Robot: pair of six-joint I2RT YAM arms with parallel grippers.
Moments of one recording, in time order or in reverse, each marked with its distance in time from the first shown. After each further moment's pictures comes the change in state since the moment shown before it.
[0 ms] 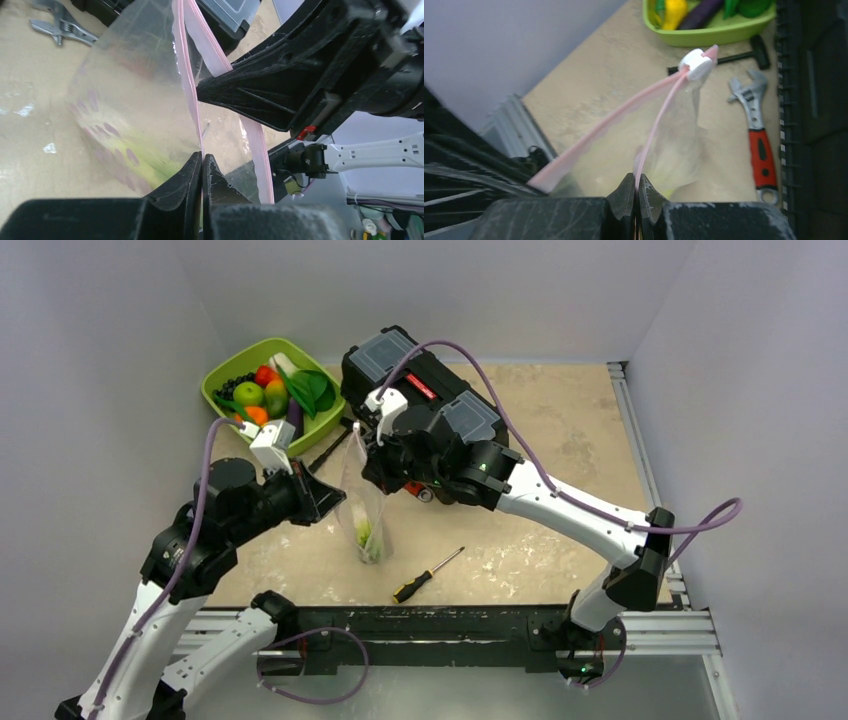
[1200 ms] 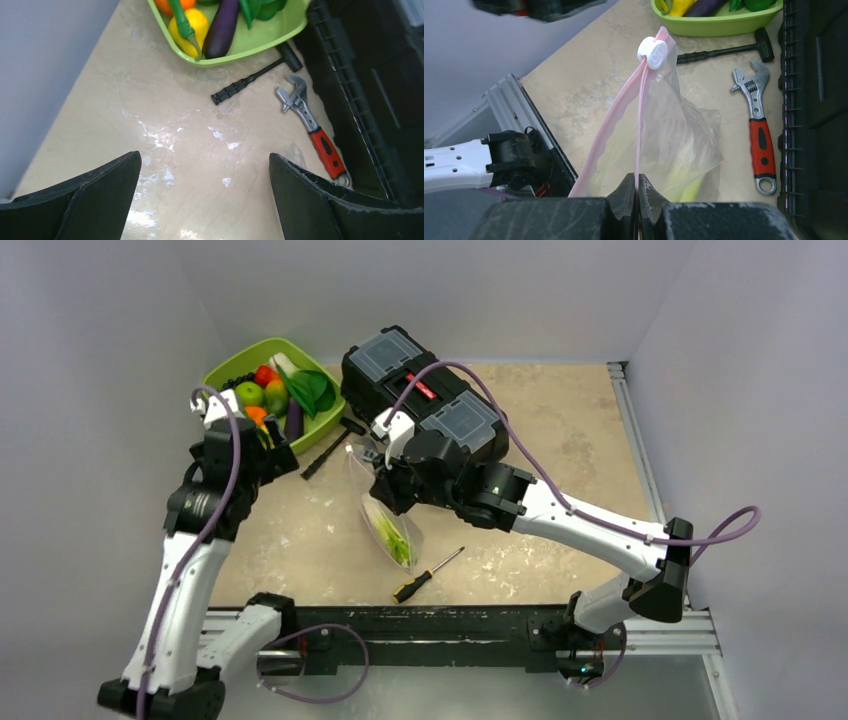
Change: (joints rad) left arm 0.249 0.151 0.082 -0.101 -0.646 0.182; right arm 0.062 -0.100 -0.151 0.019 0.089 -0.049
